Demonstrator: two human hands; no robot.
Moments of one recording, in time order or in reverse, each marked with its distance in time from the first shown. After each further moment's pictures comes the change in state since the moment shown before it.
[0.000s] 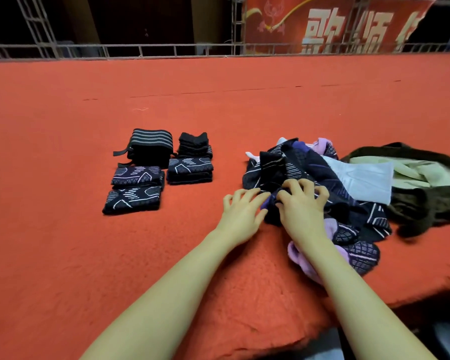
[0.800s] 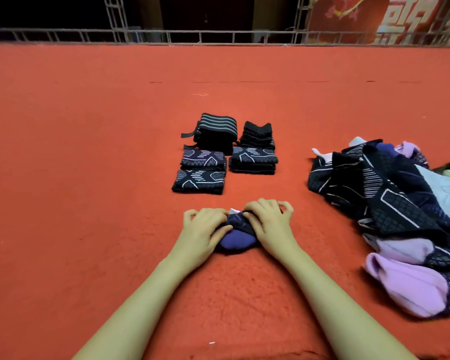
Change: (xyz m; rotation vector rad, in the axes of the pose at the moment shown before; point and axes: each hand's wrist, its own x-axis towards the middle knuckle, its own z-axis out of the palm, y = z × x) left_hand -0.150 -0.142 -0.051 -0.099 0.306 -0.060; right_hand -0.023 -0.168 0.031 0.670 -0.204 -0.210
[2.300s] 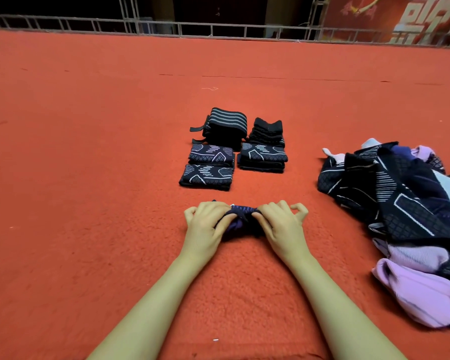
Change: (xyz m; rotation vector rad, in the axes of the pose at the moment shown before) left_hand 0.001 0.007 0.007 -0.090 0.252 -0.201; right_hand -0.004 0.003 -0.005 -0.113 0.123 -0.077
